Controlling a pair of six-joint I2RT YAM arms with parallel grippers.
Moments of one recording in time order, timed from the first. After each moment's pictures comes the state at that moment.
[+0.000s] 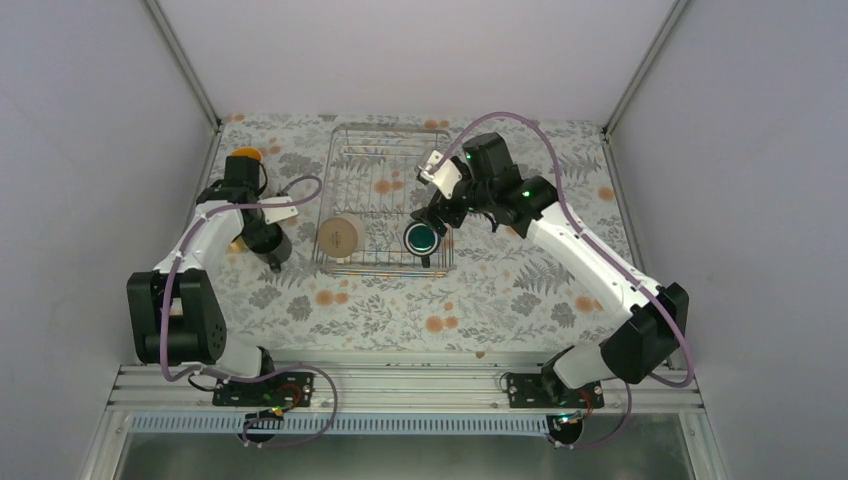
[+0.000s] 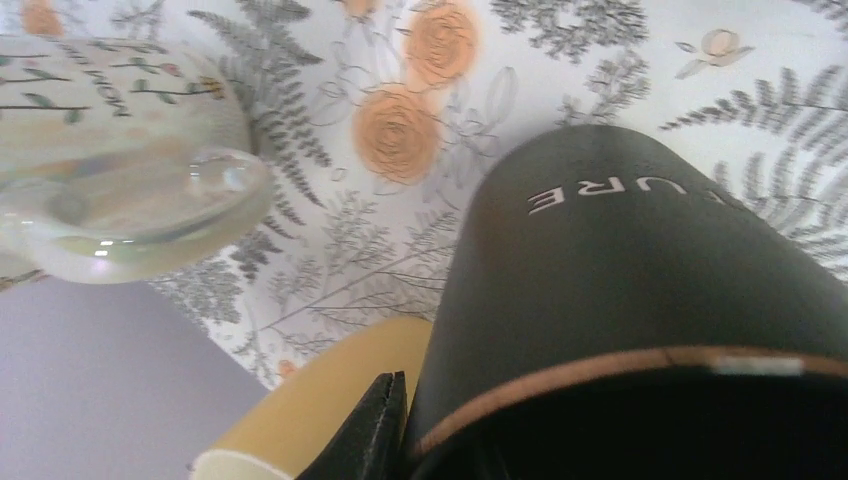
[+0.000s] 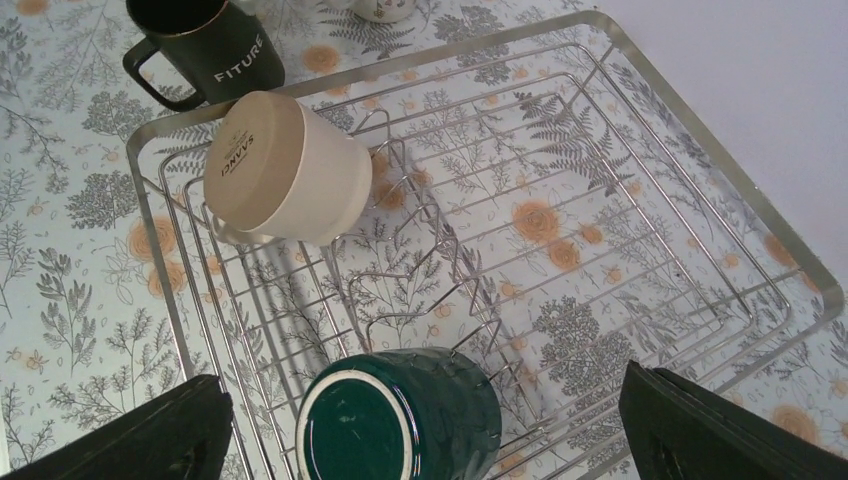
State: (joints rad) left arm 0.06 1.47 1.06 -0.76 -0.15 1.10; right arm 0.63 1.45 1.39 -0.63 -0.30 -0.43
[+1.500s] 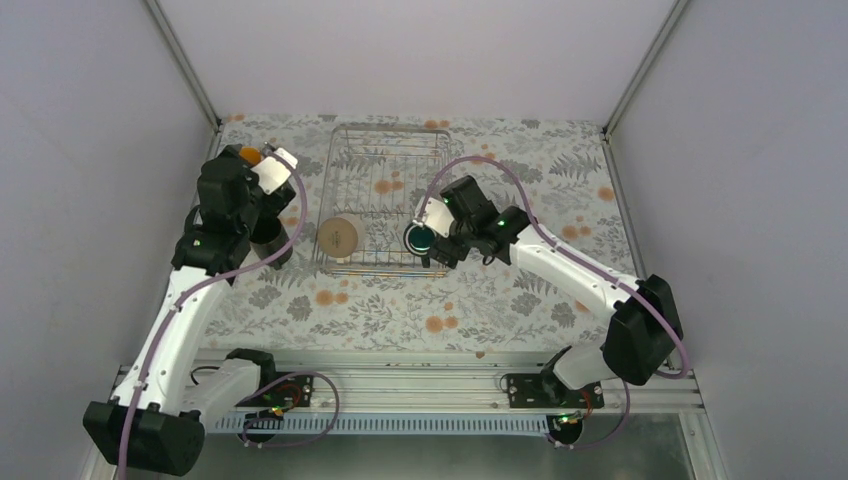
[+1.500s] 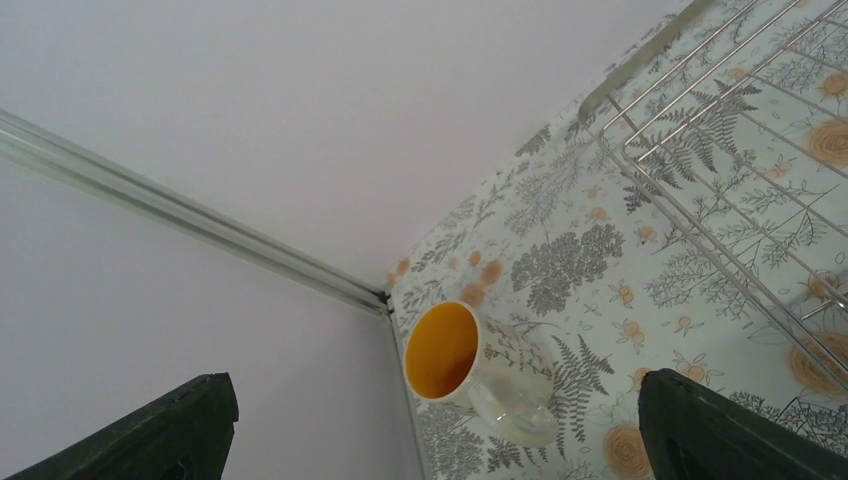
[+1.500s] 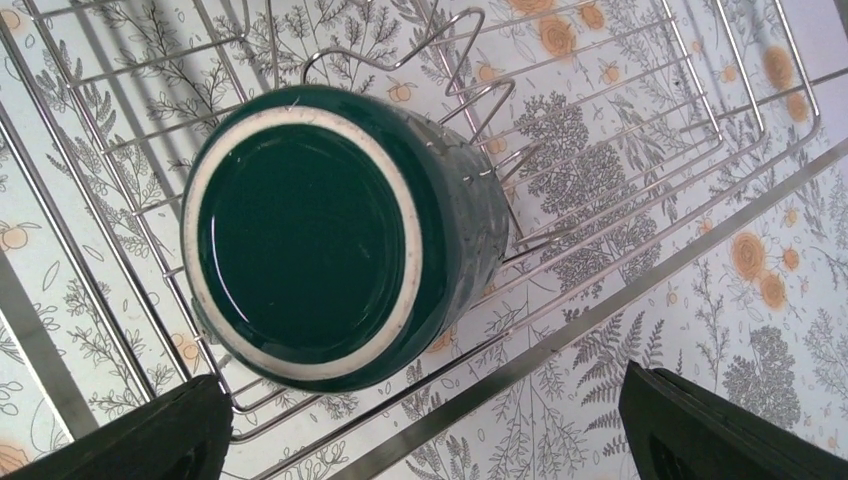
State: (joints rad) left arm -0.15 0.95 0.99 -0.37 -0.19 0.73; right arm 0.73 1.45 1.14 -0.61 0.11 -0.51
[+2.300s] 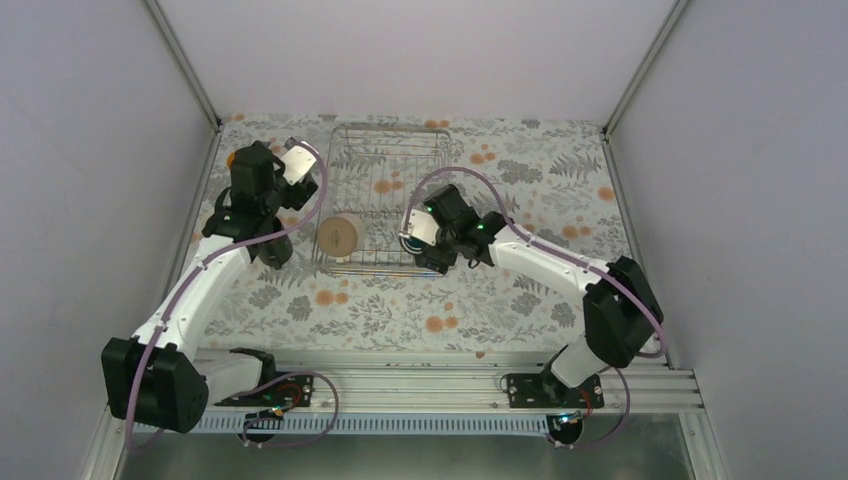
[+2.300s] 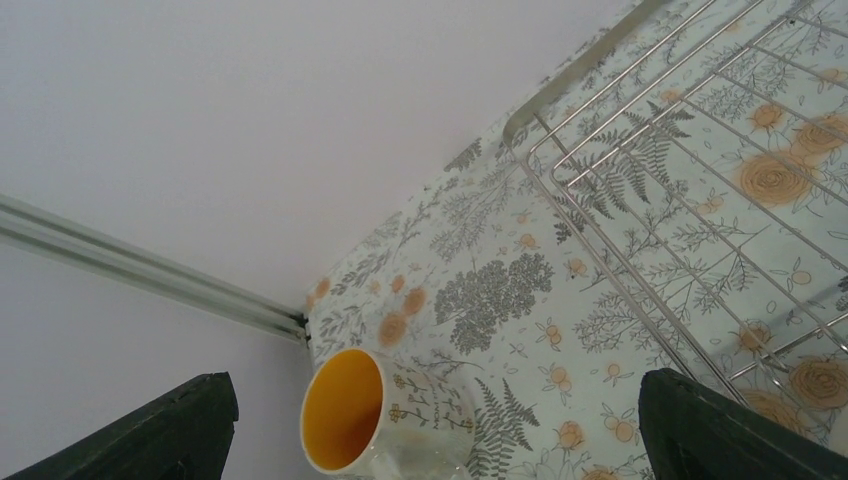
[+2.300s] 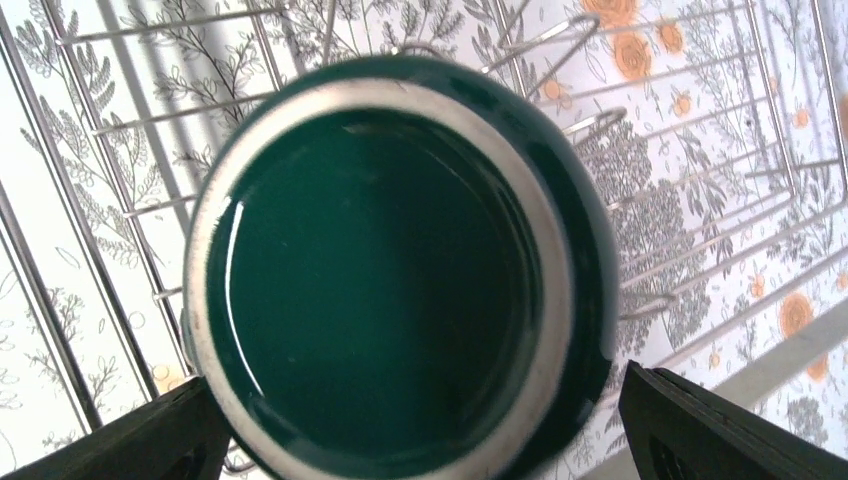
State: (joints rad) left arm -0.19 1.17 0.97 -0.21 -0.15 0.63; right arm 0.77 1.55 1.09 -0.50 0.12 -0.59
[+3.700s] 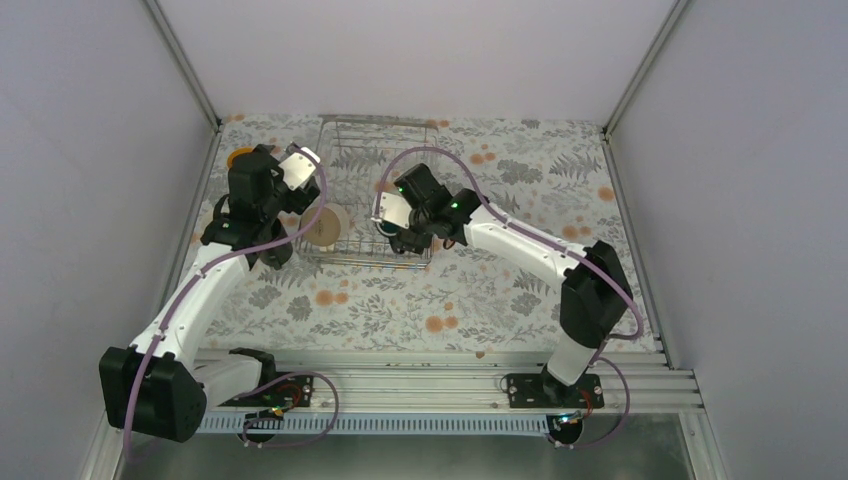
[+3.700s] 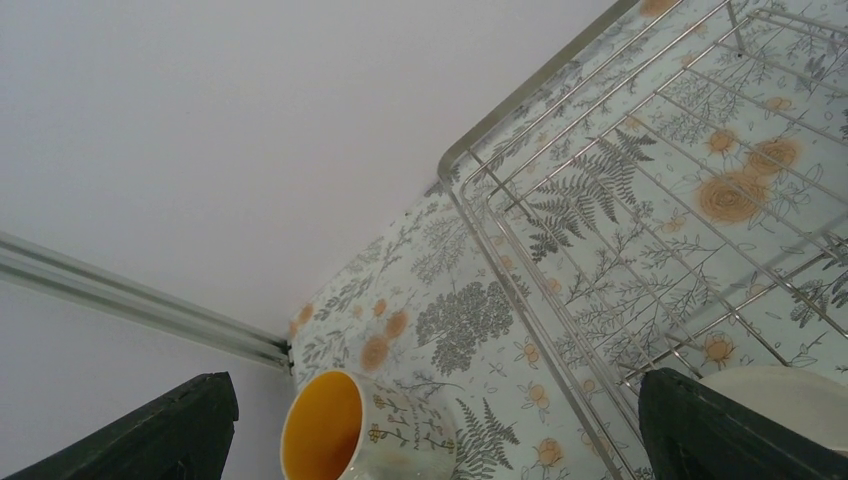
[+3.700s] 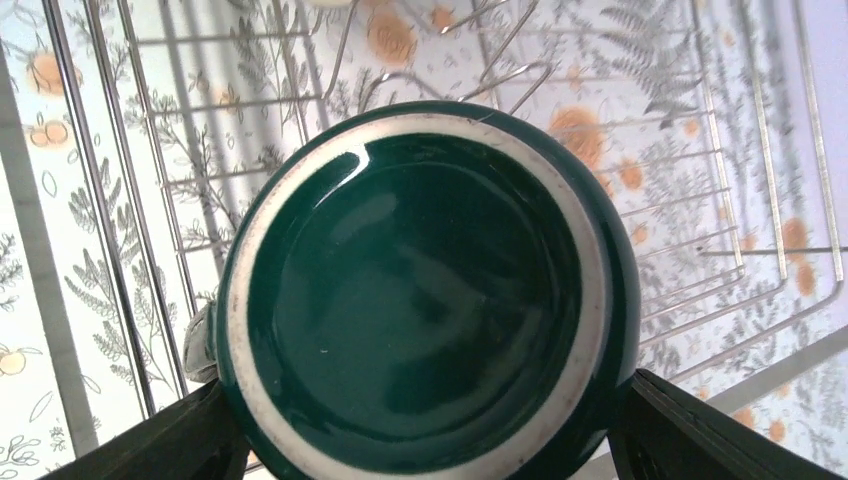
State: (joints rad) left arm -0.19 1.13 0.93 -0.18 -0.09 0.64; right arm 0.83 1.73 1.41 -0.62 0.11 -0.62
